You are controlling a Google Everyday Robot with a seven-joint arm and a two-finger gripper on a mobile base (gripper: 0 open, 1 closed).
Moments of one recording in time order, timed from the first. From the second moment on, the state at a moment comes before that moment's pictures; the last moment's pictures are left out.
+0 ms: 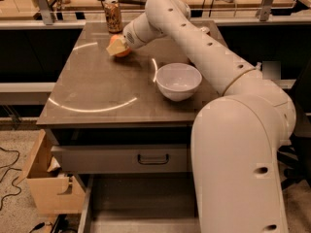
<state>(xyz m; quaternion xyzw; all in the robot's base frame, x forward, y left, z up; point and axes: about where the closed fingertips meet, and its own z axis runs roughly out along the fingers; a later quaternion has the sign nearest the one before) 0.828 0.121 0.850 -0.40 0.80 0.21 0.39</state>
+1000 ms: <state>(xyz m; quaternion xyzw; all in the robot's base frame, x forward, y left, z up) 0.828 0.121 0.850 -0.40 0.80 0.21 0.39</state>
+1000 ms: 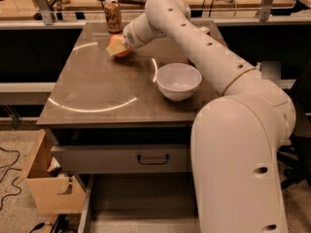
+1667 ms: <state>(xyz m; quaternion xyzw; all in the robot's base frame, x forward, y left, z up) 0.828 0.121 0.850 -0.40 0.80 0.21 0.39</state>
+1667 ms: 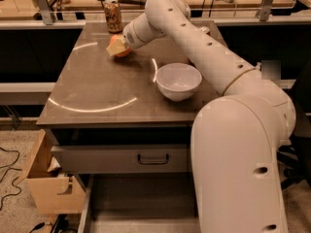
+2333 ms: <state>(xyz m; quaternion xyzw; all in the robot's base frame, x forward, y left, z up) 0.828 0.121 0.851 -0.40 0.80 0.21 0.39</state>
